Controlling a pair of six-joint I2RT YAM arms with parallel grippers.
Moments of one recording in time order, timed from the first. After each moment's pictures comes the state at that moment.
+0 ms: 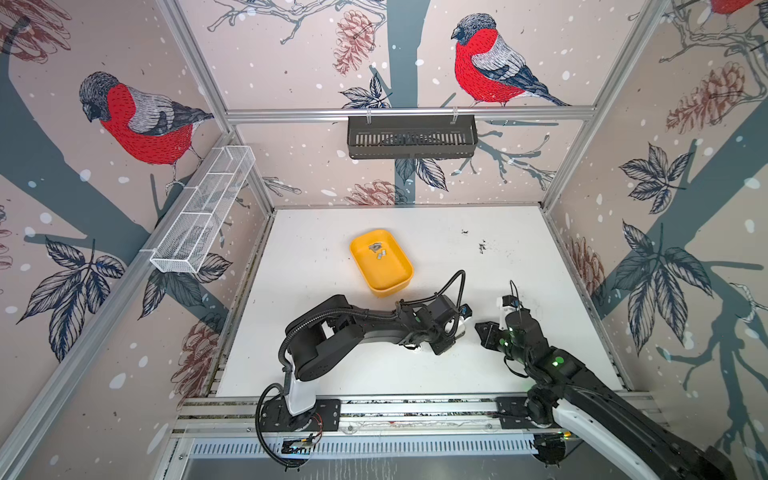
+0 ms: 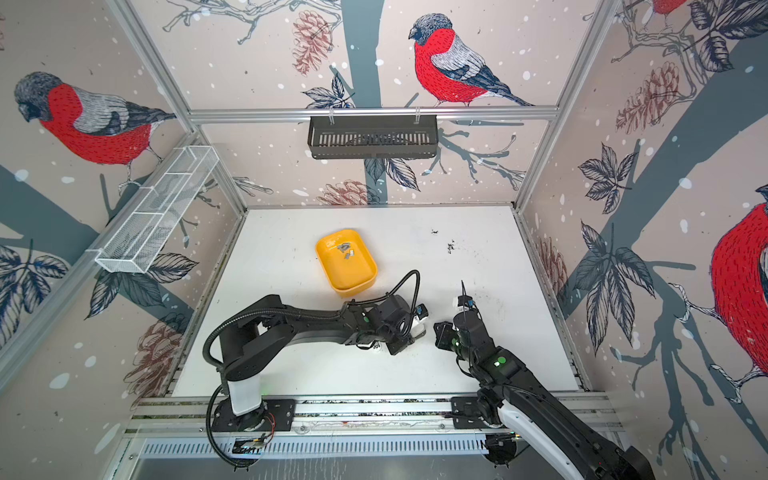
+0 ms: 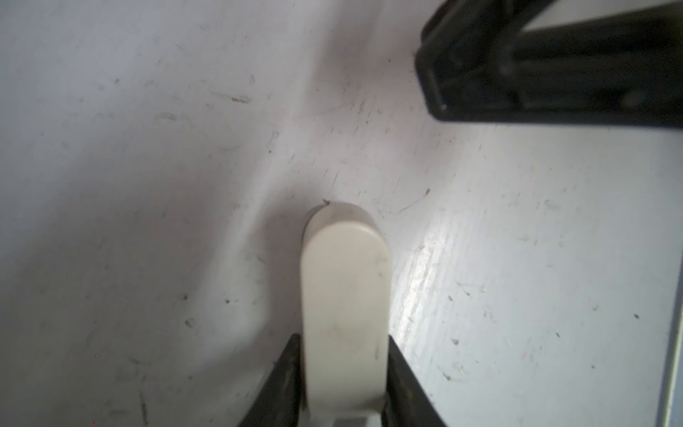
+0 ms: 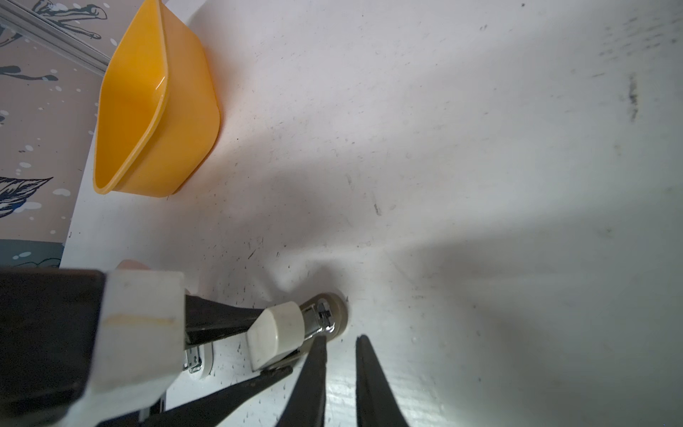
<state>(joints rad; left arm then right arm) -1.09 1.90 1.06 -0.12 0.13 0.01 0.56 0.60 0.21 -0.29 -0.05 0.74</state>
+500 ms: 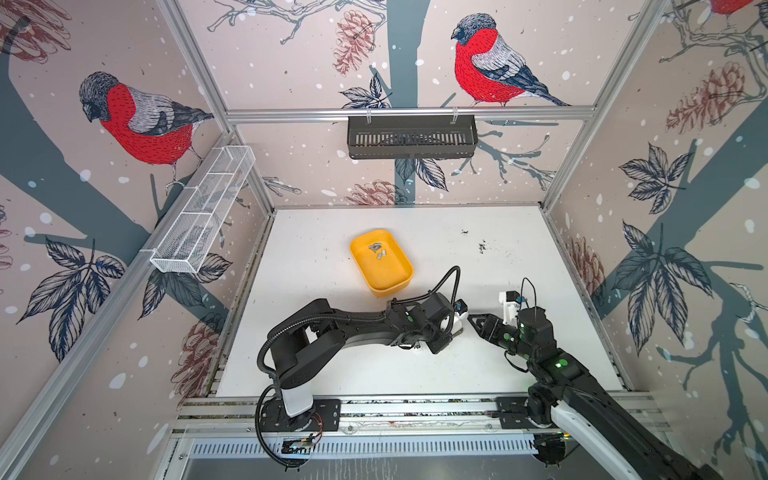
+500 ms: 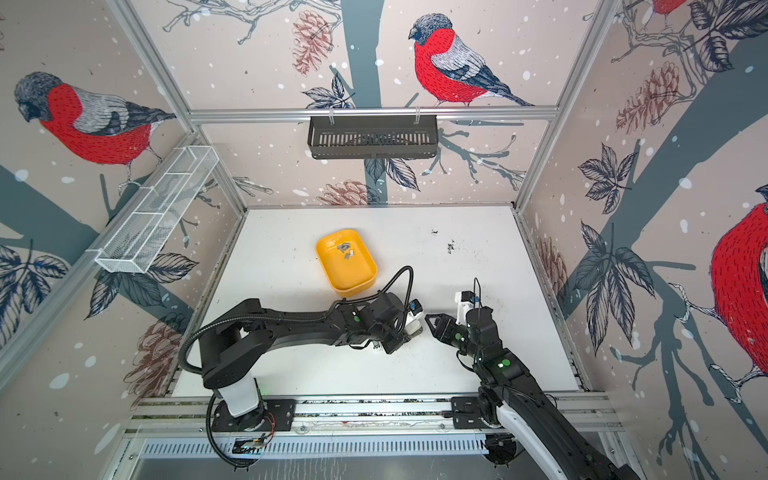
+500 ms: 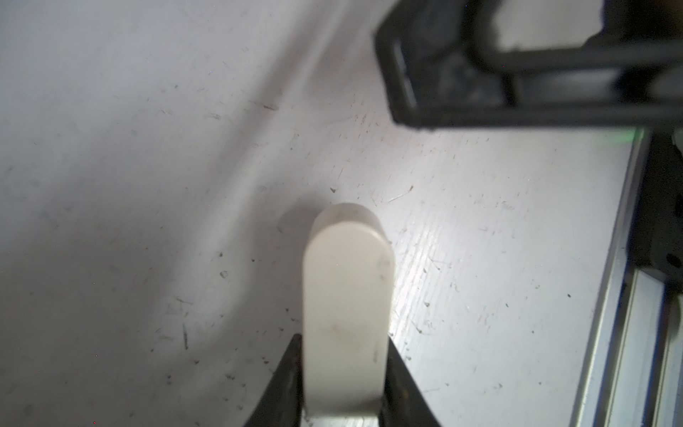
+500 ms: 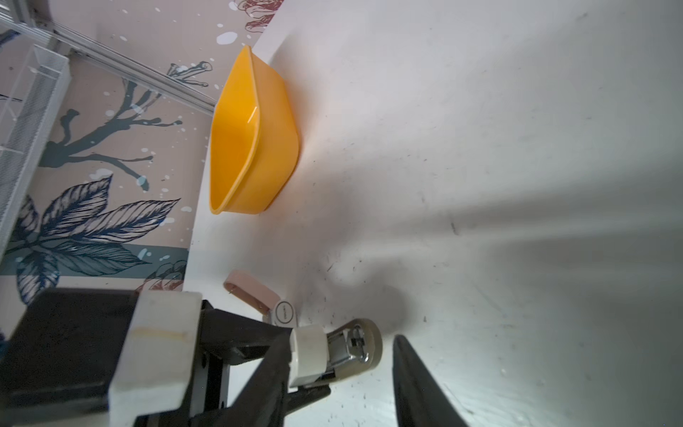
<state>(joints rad) -1.08 1.78 1.02 -0.15 0.14 -0.05 0.41 0.56 0.17 -0.11 -0.35 0.84</state>
